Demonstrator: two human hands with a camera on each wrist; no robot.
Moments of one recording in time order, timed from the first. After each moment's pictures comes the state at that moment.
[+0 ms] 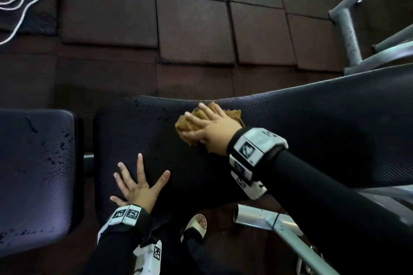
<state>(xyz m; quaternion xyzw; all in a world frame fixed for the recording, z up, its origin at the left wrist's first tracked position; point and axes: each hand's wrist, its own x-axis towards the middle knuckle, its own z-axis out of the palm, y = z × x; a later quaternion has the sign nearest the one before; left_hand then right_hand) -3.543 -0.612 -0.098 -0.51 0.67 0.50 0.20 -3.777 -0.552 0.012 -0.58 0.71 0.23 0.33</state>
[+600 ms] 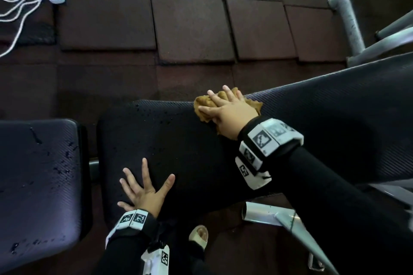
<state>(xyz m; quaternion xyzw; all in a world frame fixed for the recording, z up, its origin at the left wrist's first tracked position) -3.539 -0.609 -0.112 -0.52 0.67 0.50 0.16 -3.804 -0.560 0.037 -0.43 0.81 0.20 0.35</state>
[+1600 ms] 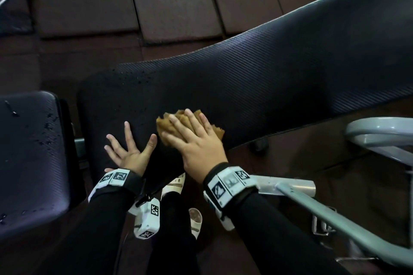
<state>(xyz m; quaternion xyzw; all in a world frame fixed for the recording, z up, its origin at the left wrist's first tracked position) -3.537 -0.606 -0.122 -0.52 0.70 0.49 0.10 -3.630 -0.468 -0.036 -0.48 0.87 0.05 0.12</state>
